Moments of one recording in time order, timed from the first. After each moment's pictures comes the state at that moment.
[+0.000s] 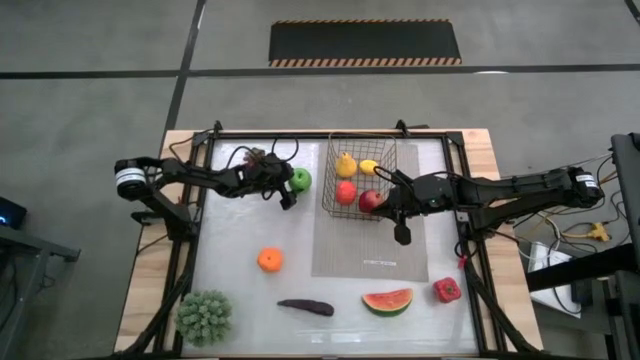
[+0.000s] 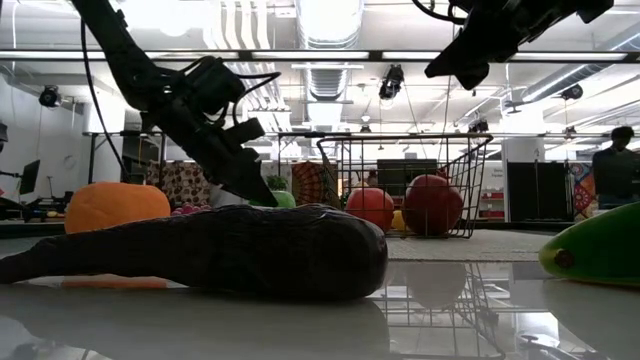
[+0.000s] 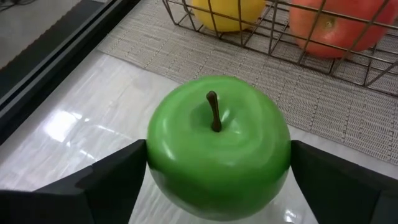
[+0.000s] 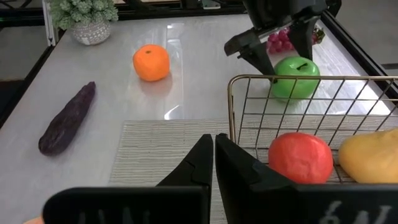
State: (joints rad) left arm 0.39 1.53 0.60 0.30 -0.11 0.04; right arm 0.03 1.02 0.71 -0.20 0.00 0.05
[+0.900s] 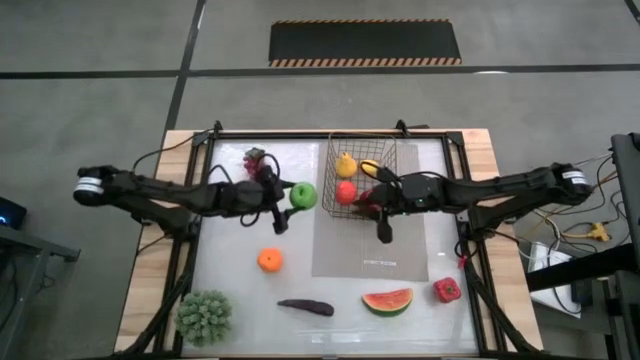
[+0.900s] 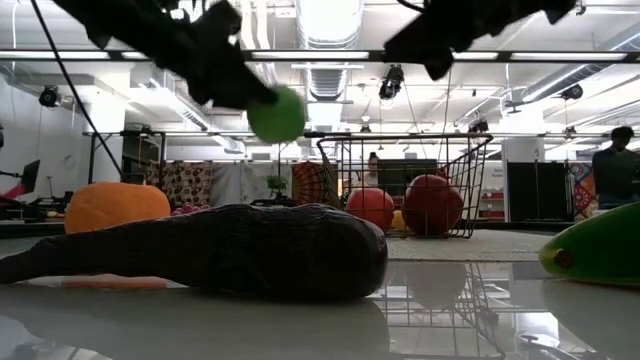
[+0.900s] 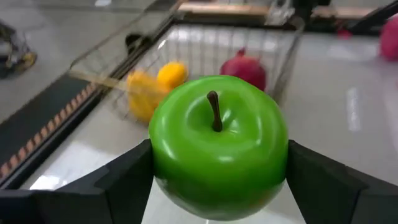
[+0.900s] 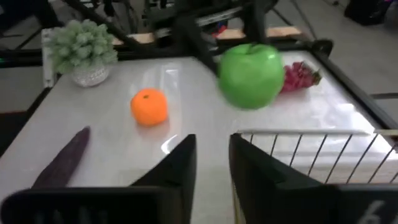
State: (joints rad) left arm 0.01 1.16 0.65 0.09 -0.34 -0.07; right arm 0.03 1.17 0.76 0.04 0.03 0.05
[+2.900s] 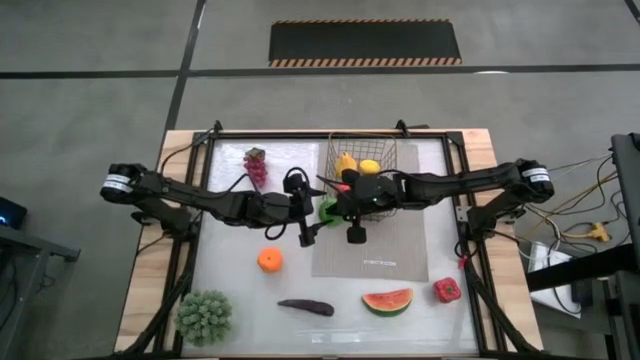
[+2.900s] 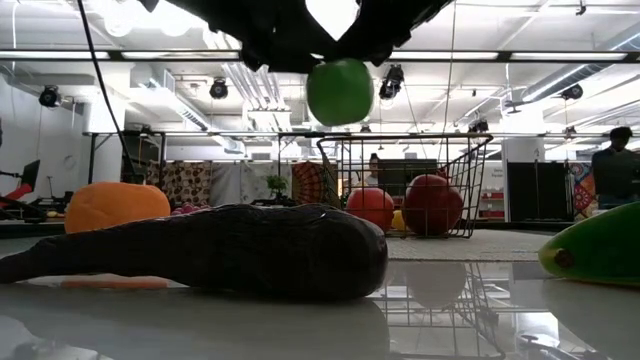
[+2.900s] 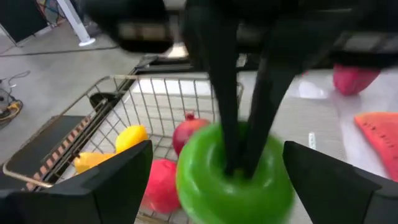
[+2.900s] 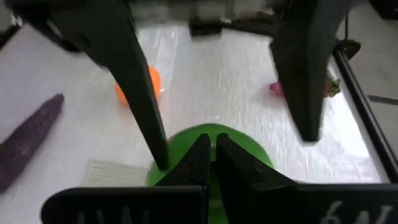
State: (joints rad) left arm -0.13 1.43 0.96 0.14 -0.40 0.01; right arm 0.03 1.53 1.19 -0.25 0.02 -0.16
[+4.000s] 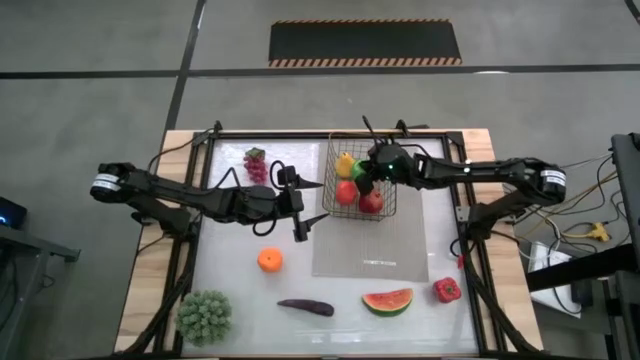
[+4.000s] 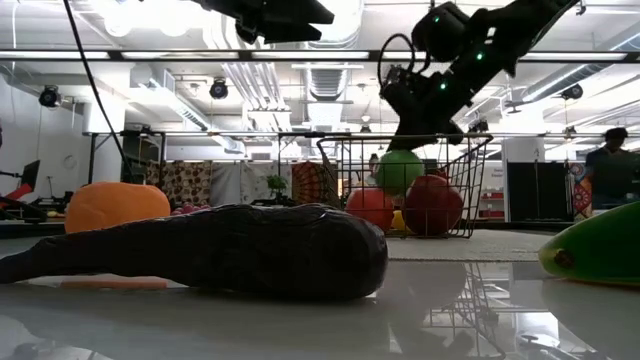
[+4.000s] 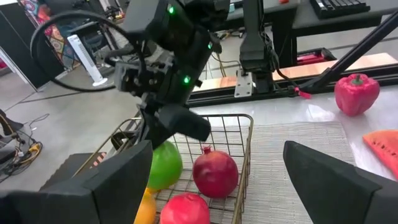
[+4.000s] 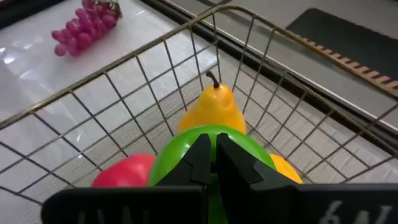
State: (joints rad) left arm -0.13 1.34 0.93 0.22 -0.40 0.17; right arm -0.33 1.39 0.80 -0.04 0.27 0.30
